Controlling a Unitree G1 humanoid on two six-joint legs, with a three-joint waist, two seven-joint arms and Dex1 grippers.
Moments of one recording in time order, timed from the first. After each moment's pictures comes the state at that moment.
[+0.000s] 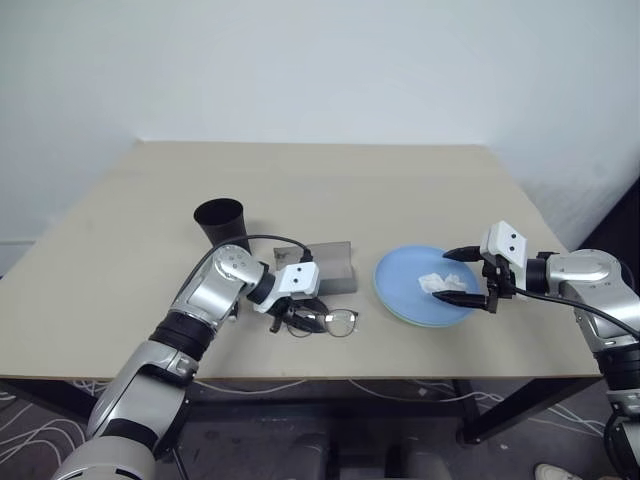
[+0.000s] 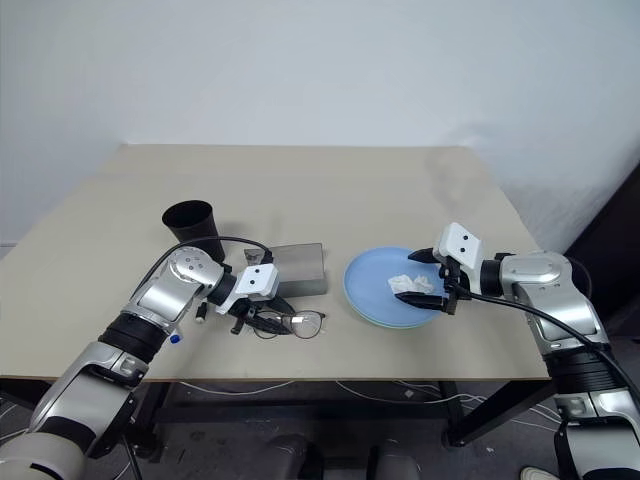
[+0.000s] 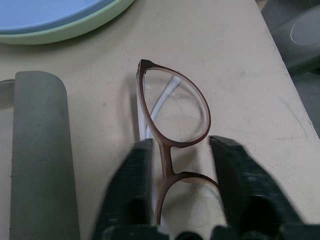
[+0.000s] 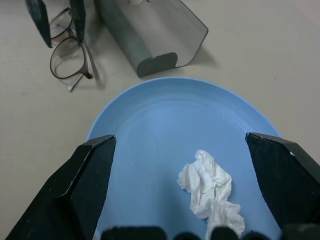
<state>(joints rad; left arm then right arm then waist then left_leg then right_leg) -0.69 0.55 -0.41 0.45 0.01 0.09 -1.47 -0.46 -0.76 0.08 0.13 0.23 0.28 1.19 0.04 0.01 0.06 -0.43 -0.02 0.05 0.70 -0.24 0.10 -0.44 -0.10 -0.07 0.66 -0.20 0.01</state>
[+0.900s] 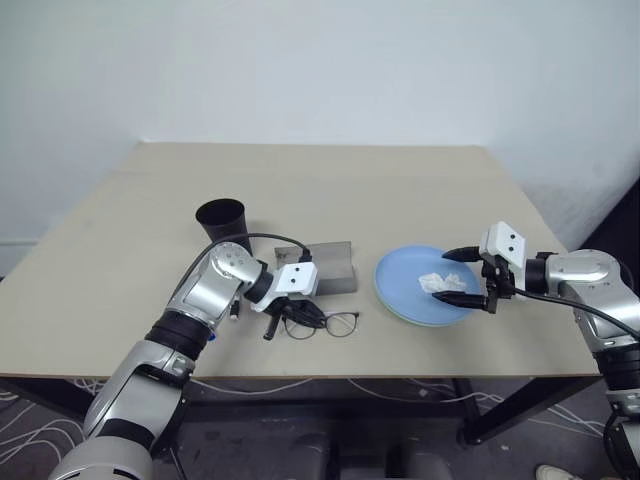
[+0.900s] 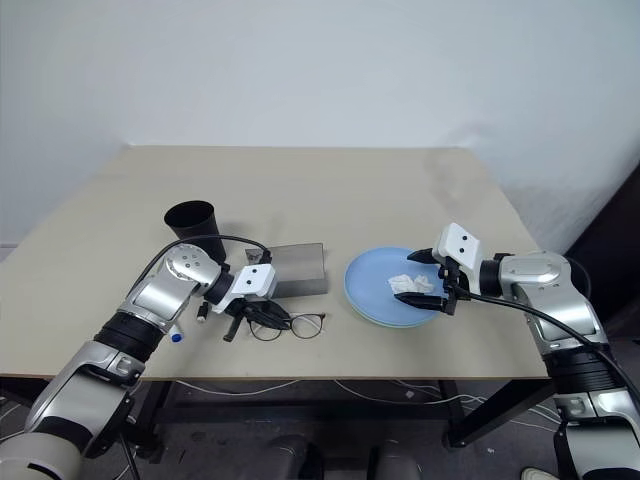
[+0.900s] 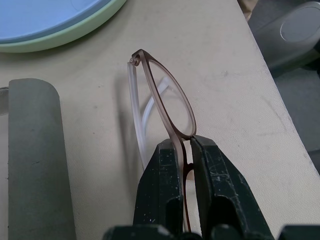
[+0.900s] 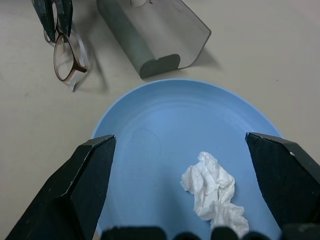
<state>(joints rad) -0.69 0.57 -0.41 0.42 0.01 0.08 -1.51 -0.46 -0.76 0.09 0.13 0.23 0.28 1.19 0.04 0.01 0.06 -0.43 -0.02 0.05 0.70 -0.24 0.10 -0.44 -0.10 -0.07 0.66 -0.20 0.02</state>
